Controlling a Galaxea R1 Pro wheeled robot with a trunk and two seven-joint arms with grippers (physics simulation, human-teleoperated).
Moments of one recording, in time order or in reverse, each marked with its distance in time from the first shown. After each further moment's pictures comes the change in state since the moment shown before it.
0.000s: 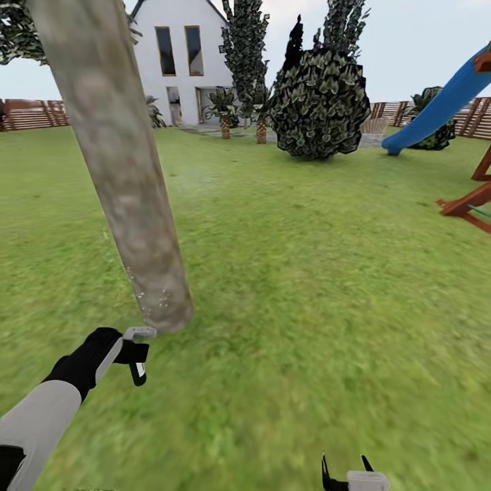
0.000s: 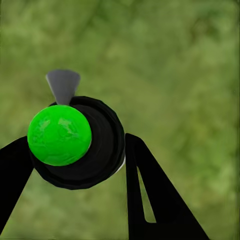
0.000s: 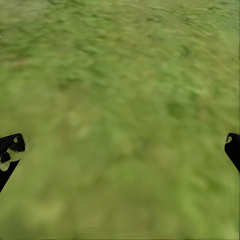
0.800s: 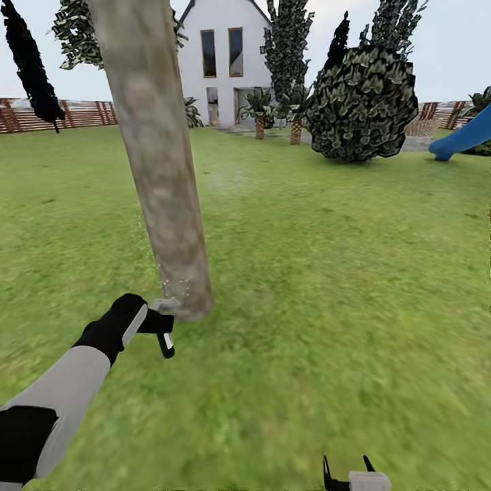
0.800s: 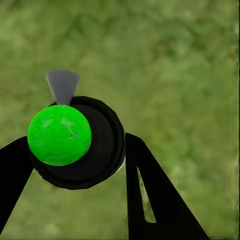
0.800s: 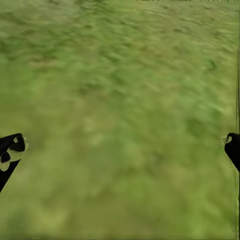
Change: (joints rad) left arm -0.146 -0.110 -0.010 -0.029 -0.001 0.142 -0.016; right arm 0.000 -0.006 -0.001 0.000 0.001 -0.001 0.000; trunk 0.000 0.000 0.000
